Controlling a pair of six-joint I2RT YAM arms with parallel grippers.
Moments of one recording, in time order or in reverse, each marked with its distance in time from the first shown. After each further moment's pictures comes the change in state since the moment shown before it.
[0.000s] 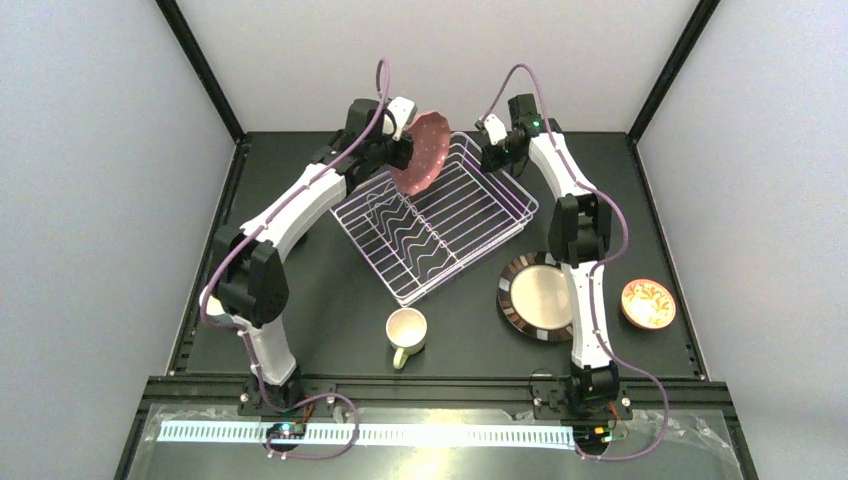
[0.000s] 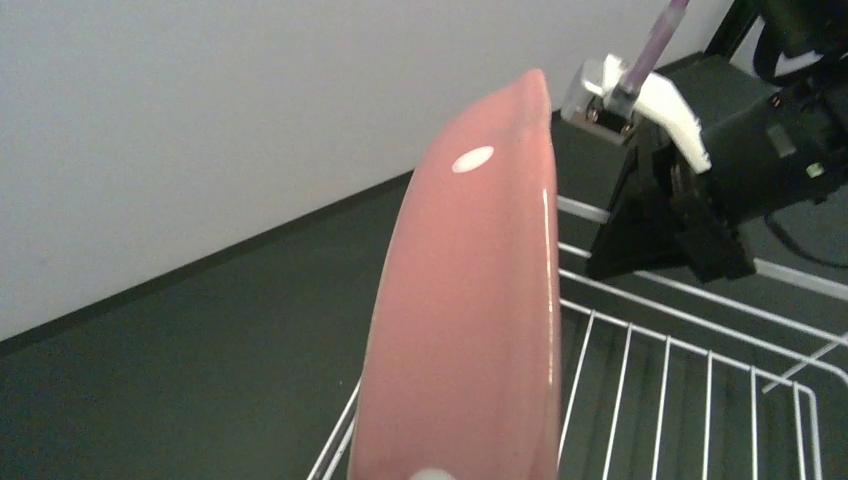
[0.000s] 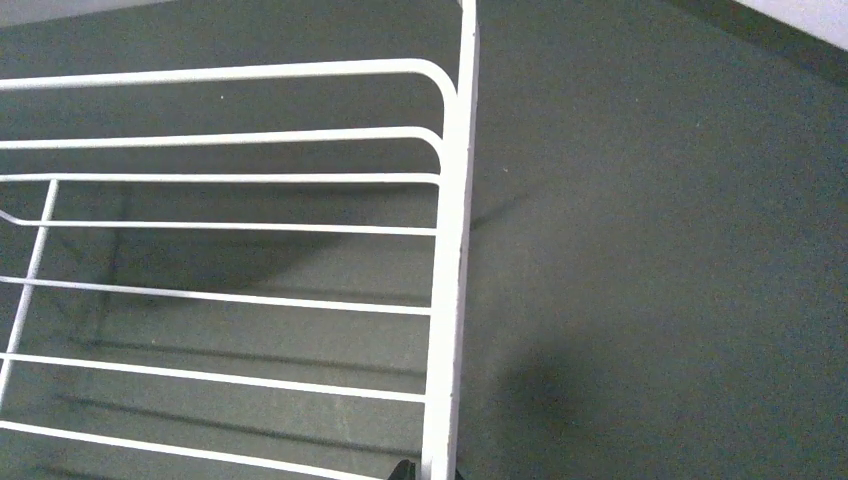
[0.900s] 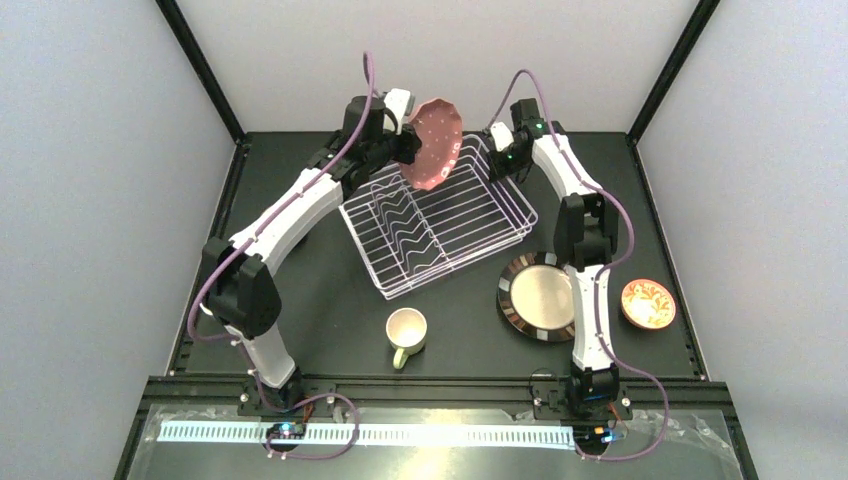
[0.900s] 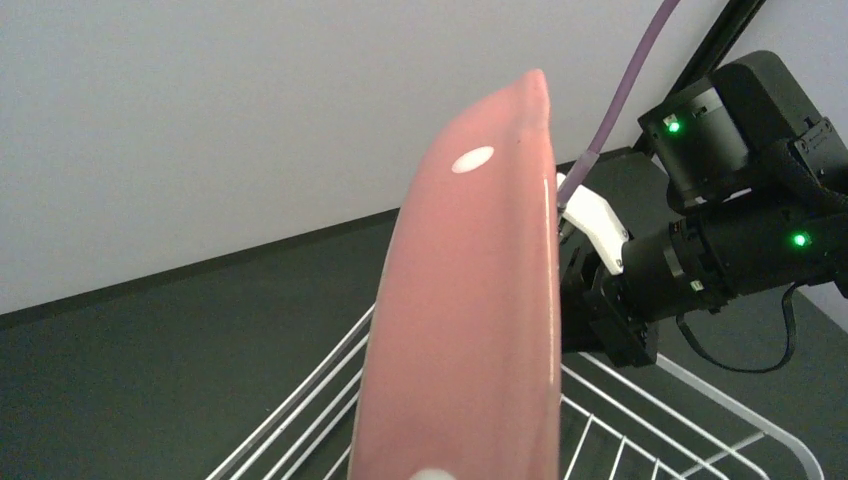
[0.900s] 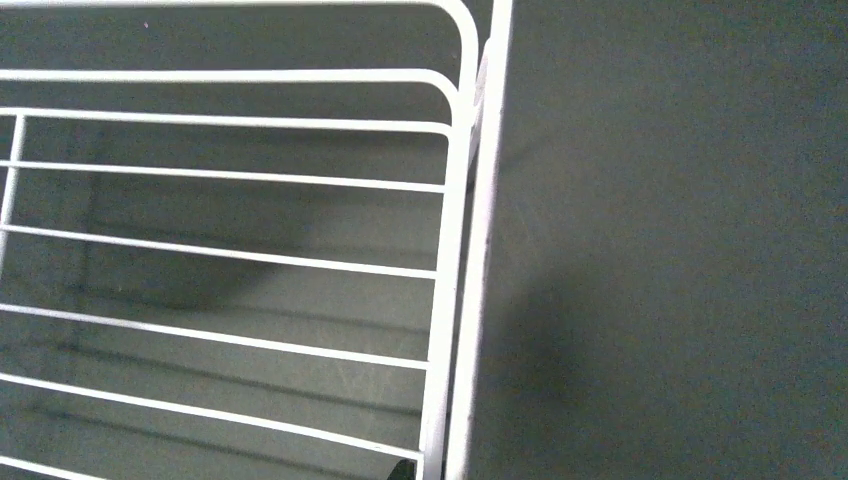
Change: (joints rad) left arm -0.039 -0.070 -0.014 0.026 0.003 -0.185; right arm 0.000 -0.105 -0.163 -0.024 0.121 0.079
